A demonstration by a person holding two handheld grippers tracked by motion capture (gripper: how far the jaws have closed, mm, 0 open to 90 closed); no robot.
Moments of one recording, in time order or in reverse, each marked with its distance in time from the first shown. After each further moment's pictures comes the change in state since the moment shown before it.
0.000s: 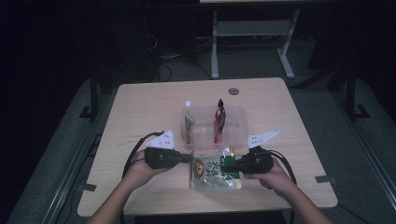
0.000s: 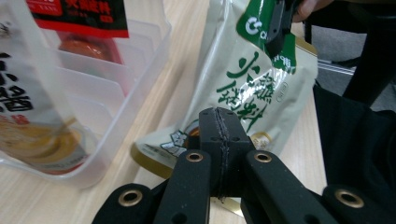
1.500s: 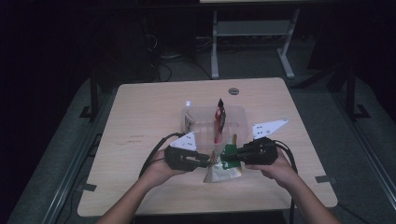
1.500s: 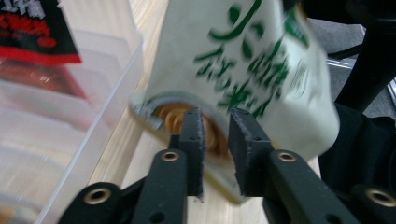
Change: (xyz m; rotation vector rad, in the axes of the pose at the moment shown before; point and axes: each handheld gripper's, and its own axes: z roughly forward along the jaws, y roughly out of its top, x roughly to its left) left arm -0.007 0.021 0.038 0.032 -0.035 0.002; right arm 0.017 0.038 -0.023 -0.072 -0.024 -0.139
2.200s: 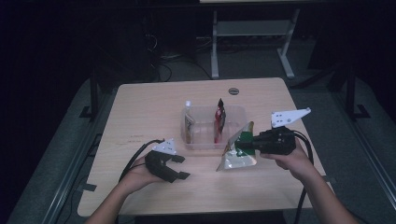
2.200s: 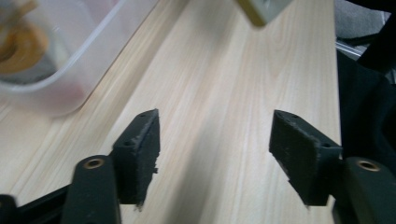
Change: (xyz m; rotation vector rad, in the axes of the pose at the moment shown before) left arm 0.015 -0.058 -0.024 0.095 0.037 -0.137; right arm -0.006 0.020 -0.046 -0.043 -0.084 -0.016
